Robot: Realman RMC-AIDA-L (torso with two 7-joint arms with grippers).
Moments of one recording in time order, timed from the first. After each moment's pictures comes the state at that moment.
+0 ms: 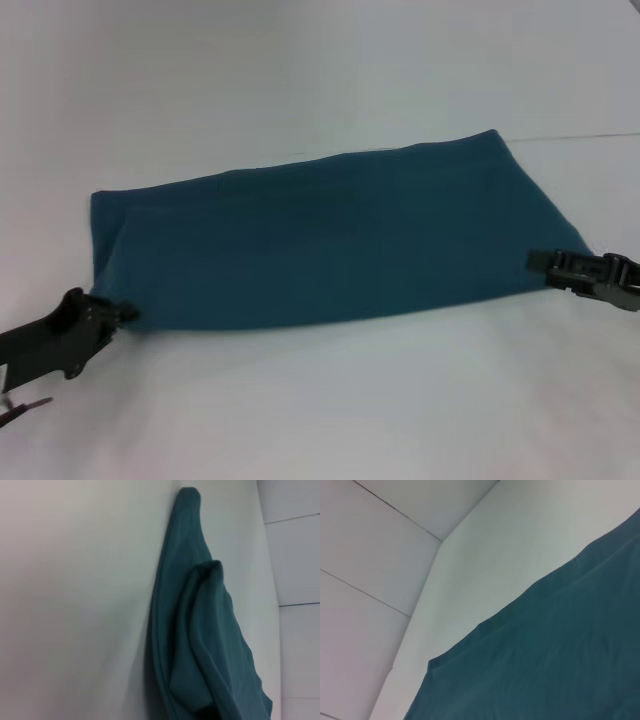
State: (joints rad) left arm -0.48 -2.11 0.51 0.55 2.04 1.18 -2.54; right arm 0.42 1.93 -0.64 -0.54 -1.89 -1.40 2.11
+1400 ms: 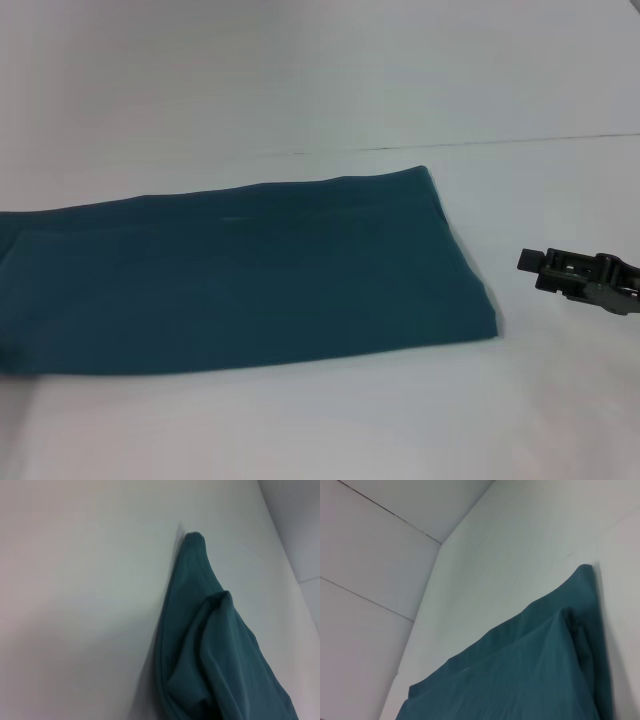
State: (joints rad) left arm -0.32 -2.08 0.36 0.76 2.15 1.26 -2.49; right arm 0.43 1.94 -0.63 -0.52 -1.89 -1.39 2.14
